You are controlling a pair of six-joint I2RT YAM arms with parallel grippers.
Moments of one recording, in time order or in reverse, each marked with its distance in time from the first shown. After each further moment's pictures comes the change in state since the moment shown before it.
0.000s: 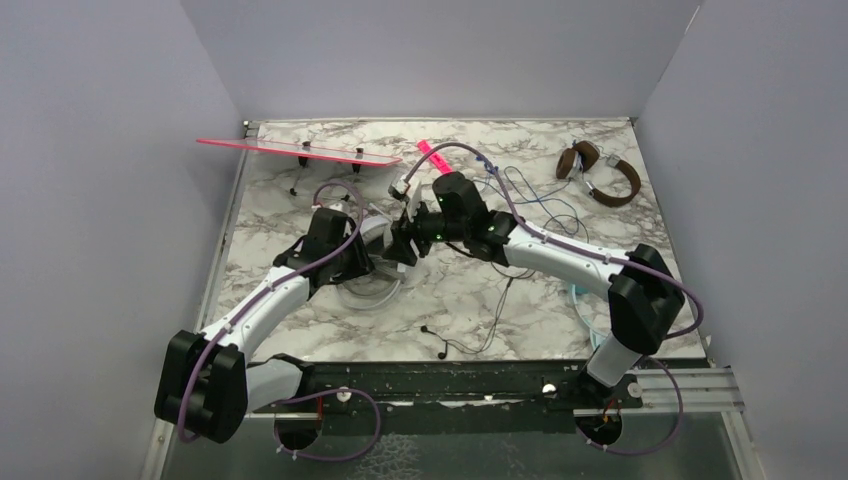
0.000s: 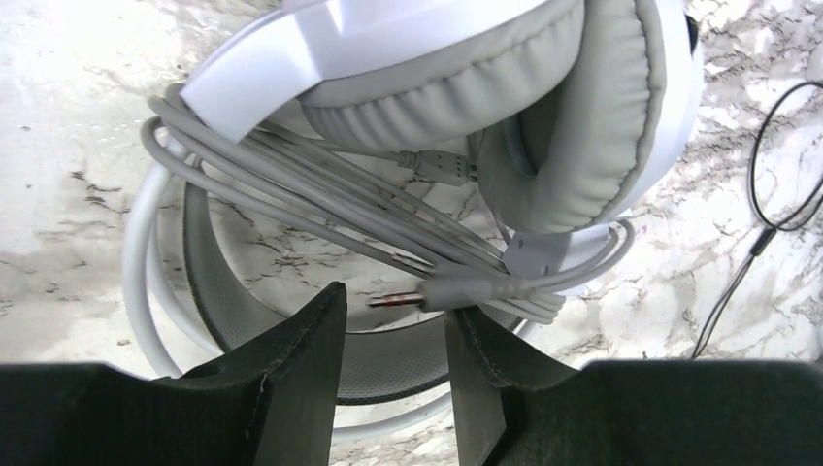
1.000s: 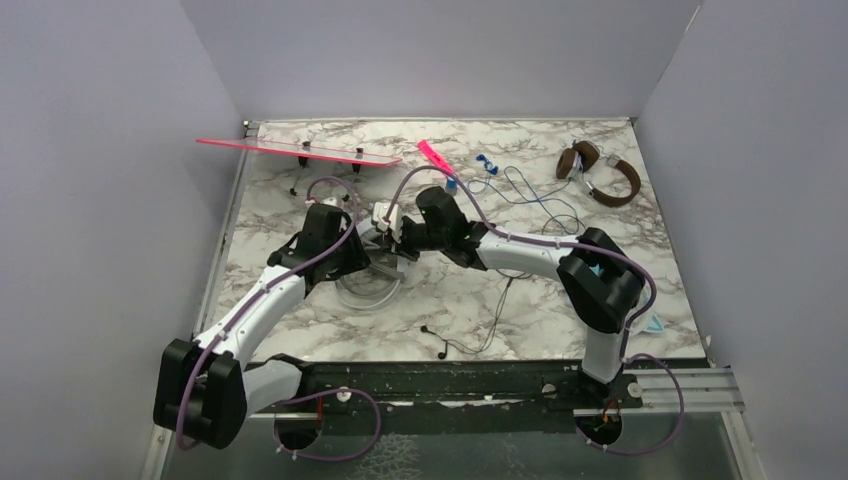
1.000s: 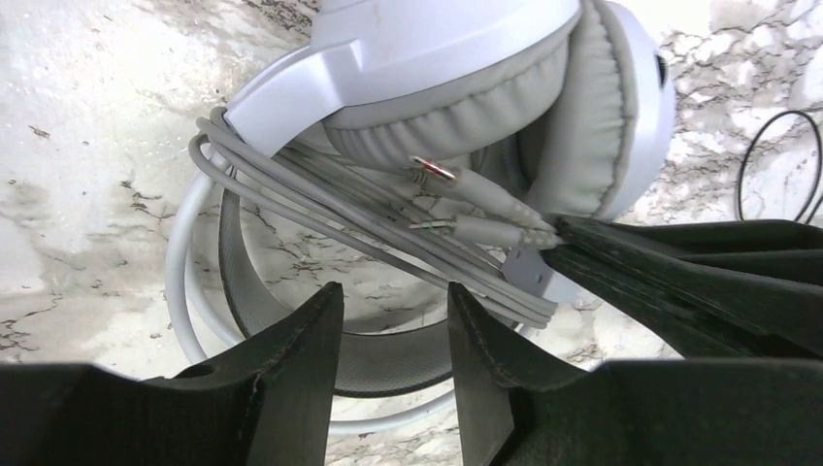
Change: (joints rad) left arm 0.023 -0.014 0.034 -0.039 -0.035 0.008; right arm 0.006 0.212 -0.040 0.219 -0.038 -0.520
